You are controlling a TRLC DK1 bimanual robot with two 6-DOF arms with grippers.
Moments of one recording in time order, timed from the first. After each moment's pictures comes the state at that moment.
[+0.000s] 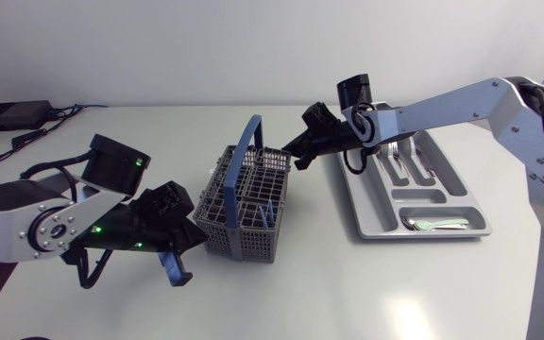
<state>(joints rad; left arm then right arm) -0.43 1.36 0.66 -0.26 0.29 0.53 0.27 2.20 1.49 -0.01 -0.64 -0.49</state>
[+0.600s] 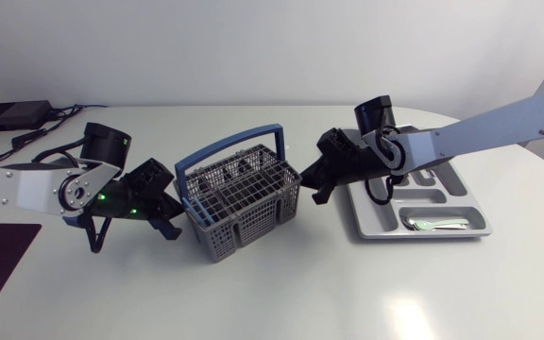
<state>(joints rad) -0.18 1.62 0.77 -0.10 0.29 0.56 0.29 1.96 1.11 -0.01 -0.67 -0.55</state>
